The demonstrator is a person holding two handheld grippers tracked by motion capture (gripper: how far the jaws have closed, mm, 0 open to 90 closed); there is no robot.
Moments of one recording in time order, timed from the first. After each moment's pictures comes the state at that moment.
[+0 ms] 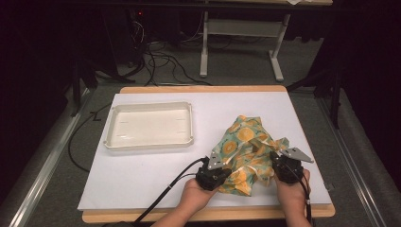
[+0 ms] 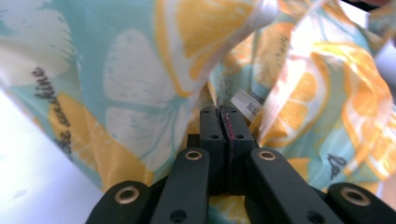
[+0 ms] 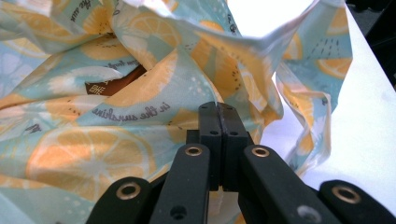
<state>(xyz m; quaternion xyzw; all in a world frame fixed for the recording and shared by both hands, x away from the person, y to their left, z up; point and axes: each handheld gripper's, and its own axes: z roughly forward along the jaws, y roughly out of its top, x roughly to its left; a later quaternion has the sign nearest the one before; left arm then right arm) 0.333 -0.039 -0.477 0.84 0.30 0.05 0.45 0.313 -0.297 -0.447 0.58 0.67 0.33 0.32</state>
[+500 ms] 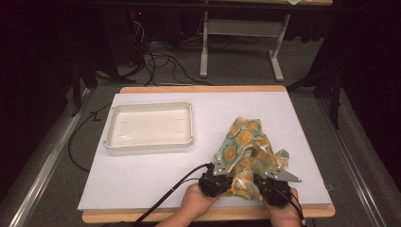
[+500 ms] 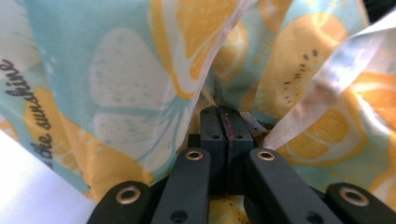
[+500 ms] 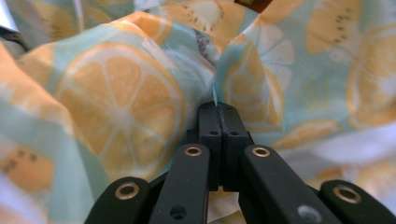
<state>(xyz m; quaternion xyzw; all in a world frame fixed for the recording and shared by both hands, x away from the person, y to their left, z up) 0.320 -0.046 -0.481 0.86 0.28 0.03 0.42 0.262 -0.256 -0.461 0.53 0.74 0.35 0.23</state>
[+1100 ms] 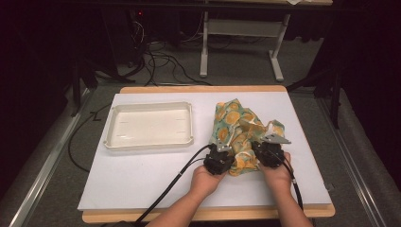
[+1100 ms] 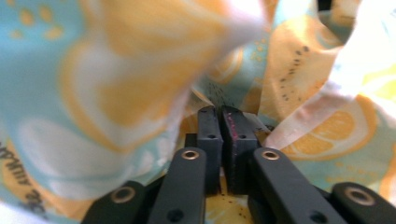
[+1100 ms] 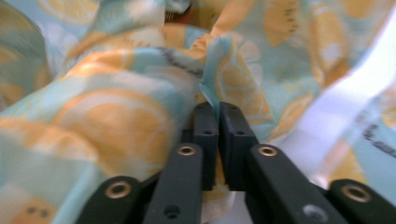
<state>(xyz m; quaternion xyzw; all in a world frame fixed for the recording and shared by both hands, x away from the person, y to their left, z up) 0.380 -0.066 -0.479 0.83 0.35 0.05 0.43 0.370 -0.271 -0.459 0.53 0.73 0.34 0.27</state>
